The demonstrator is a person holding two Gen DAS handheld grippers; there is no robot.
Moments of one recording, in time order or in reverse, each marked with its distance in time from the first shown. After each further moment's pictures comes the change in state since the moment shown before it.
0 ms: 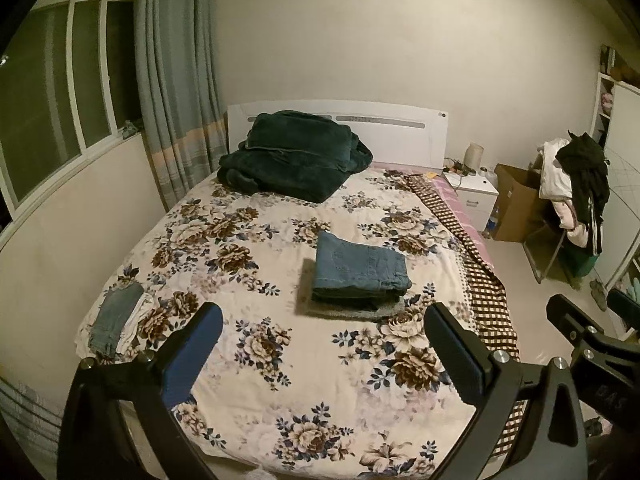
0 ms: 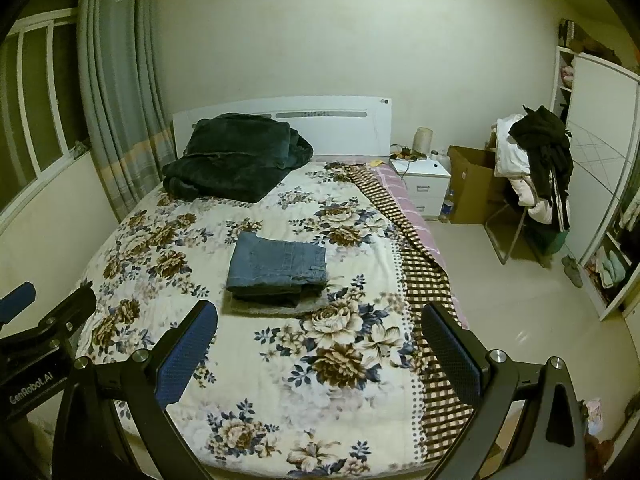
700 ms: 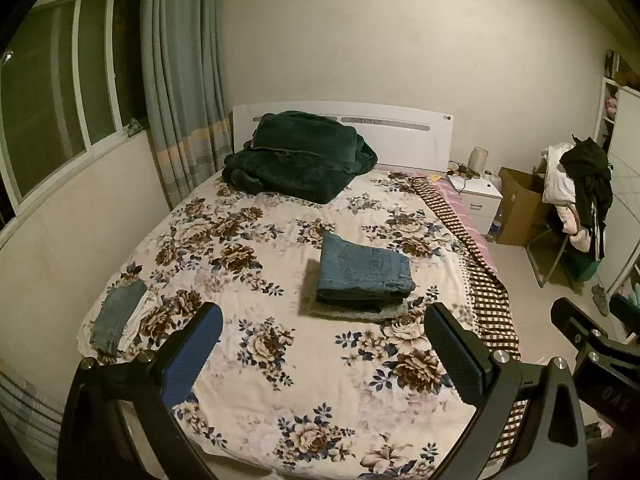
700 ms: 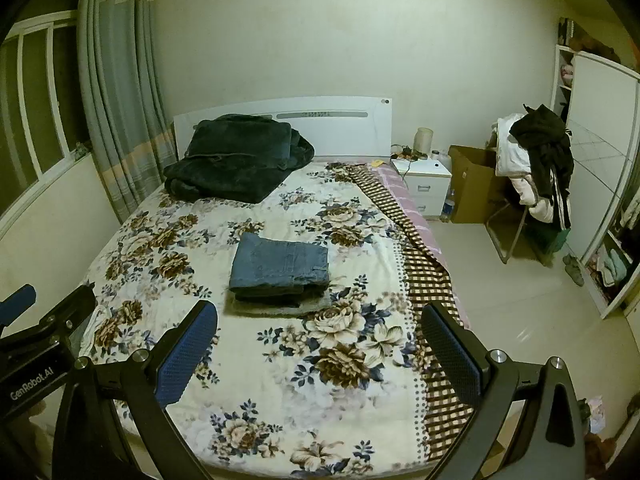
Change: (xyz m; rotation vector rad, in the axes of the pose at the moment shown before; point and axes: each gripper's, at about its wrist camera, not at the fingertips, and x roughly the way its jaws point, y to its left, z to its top) left arm 0.000 0.005 0.004 -0.007 -0.004 0.008; right arm 0.001 0.002 -0.002 -0.001 0.001 0.010
